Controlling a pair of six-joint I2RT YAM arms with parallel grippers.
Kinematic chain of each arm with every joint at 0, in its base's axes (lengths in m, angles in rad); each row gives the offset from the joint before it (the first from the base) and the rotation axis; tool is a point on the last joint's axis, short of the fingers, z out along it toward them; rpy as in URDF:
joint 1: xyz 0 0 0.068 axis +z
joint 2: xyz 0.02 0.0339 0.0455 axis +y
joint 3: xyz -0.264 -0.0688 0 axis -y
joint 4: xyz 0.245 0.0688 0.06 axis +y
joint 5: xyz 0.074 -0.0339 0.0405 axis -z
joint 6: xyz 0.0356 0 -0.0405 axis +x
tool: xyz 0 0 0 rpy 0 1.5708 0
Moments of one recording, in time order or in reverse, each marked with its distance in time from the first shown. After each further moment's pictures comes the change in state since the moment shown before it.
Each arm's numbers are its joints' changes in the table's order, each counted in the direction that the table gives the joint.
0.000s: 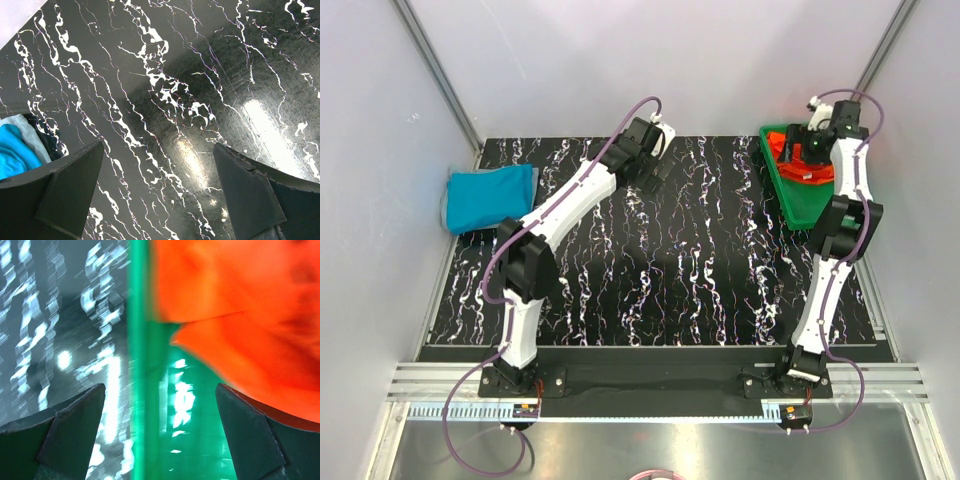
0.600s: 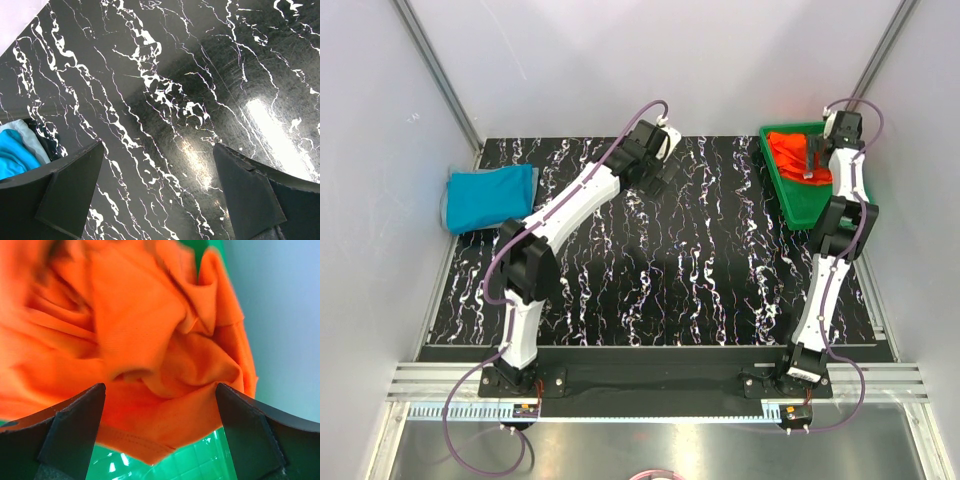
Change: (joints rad) left arm -0.021 0.000 0.000 0.000 -0.005 0.017; right arm -0.040 0.133 0.074 -0.235 0.545 -0.113
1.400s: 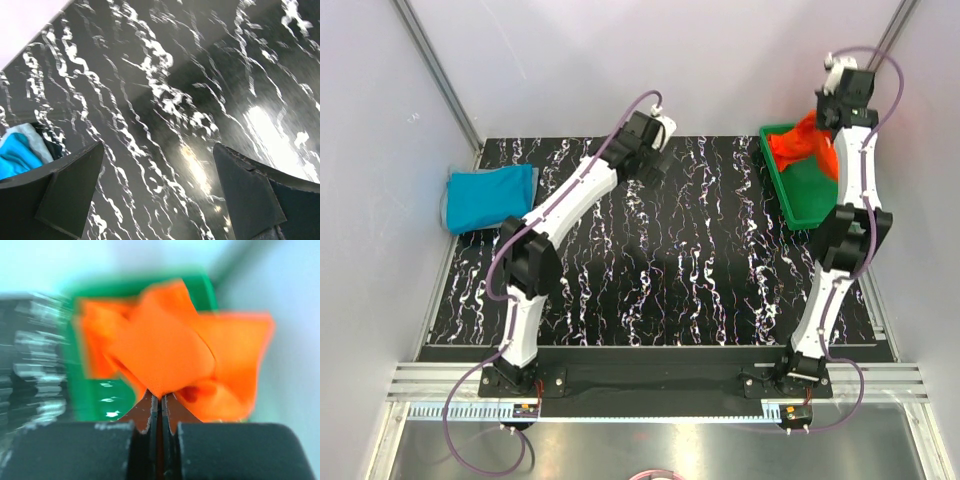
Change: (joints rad) left arm 0.024 0.034 0.064 0.000 -0.005 0.002; right arm 0.074 -0.324 -0.127 0.015 -0.086 0.071
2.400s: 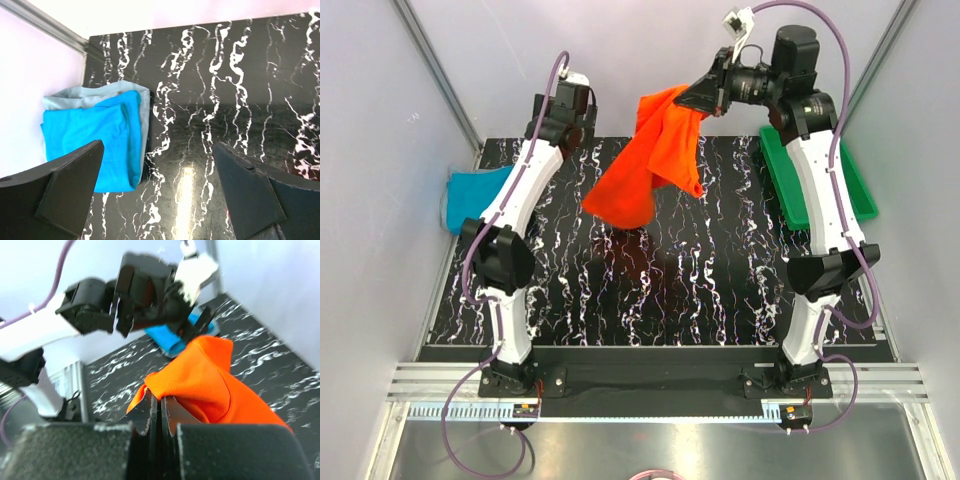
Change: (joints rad) left arm 0.301 -0.074 0.018 -0.067 -0.264 -0.113; right arm 0.463 -0.346 0.096 -0.008 -1.003 0.402
